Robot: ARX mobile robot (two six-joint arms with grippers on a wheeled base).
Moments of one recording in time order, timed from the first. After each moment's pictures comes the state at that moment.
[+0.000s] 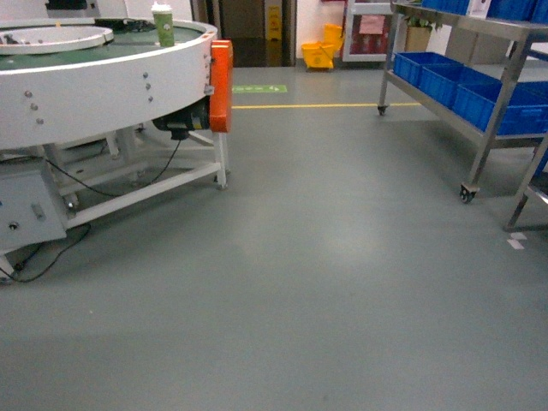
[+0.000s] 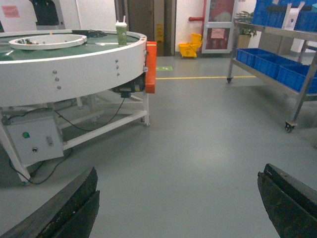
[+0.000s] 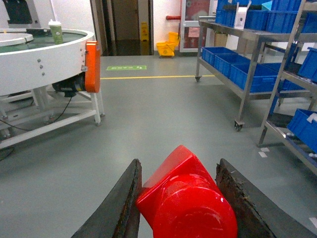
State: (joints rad) left arm 0.00 0.01 0.02 0.00 0.00 0.00; right arm 0.00 0.00 0.01 0.00 0.00 0.00
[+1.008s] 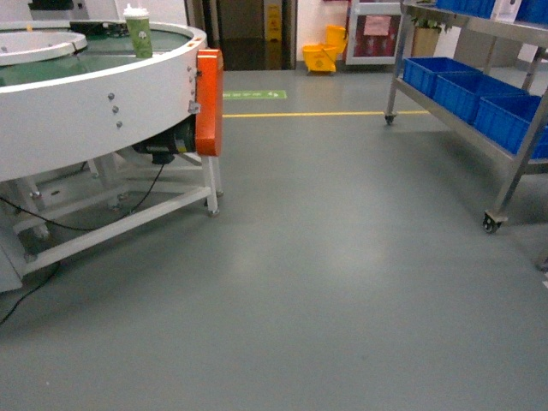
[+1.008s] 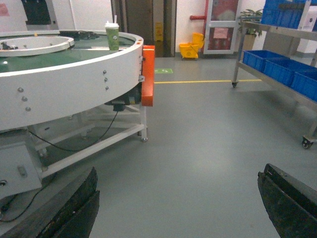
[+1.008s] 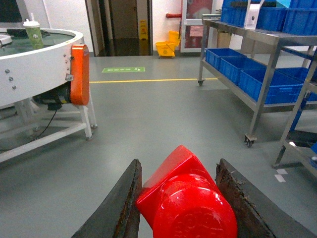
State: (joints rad) left arm 0.00 0.01 0.02 0.00 0.00 0.00; right arm 0.00 0.00 0.01 0.00 0.00 0.00
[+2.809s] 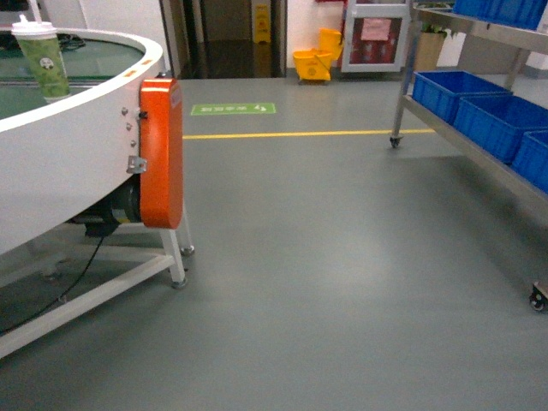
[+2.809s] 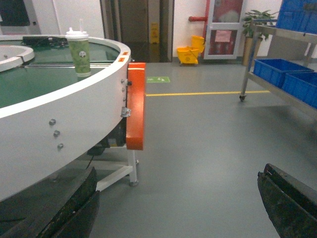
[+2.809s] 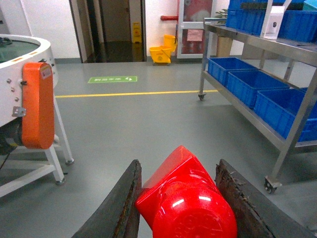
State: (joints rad) left arm 0.00 0.01 0.02 0.00 0.00 0.00; right arm 0.00 0.00 0.01 -0.01 0.00 0.00
